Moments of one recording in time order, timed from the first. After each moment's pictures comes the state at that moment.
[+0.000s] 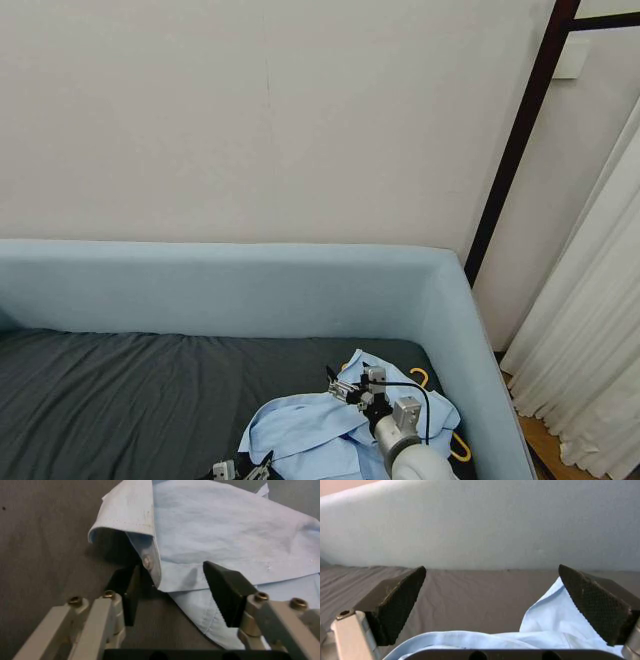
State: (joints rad) left arm 1.38 -1.35 -0.43 -1.35 -0.66 0.00 0.29; right arm -1.05 1.16 -0.08 1.74 0.64 -0.10 0.27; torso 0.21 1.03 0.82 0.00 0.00
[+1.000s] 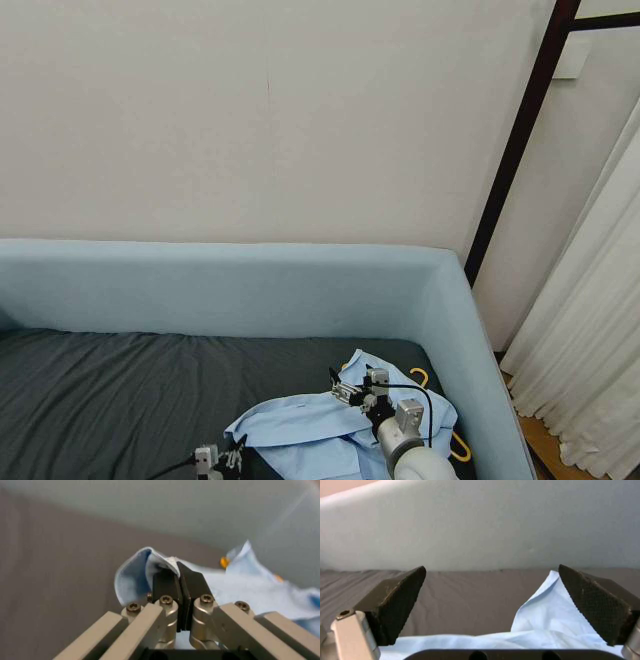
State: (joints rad) left arm 1.45 -1.19 -0.49 -1.65 -0.66 -0.03 0.22; right arm -1.05 1.15 -0.06 1.74 0.67 -0.10 0.30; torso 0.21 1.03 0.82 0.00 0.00
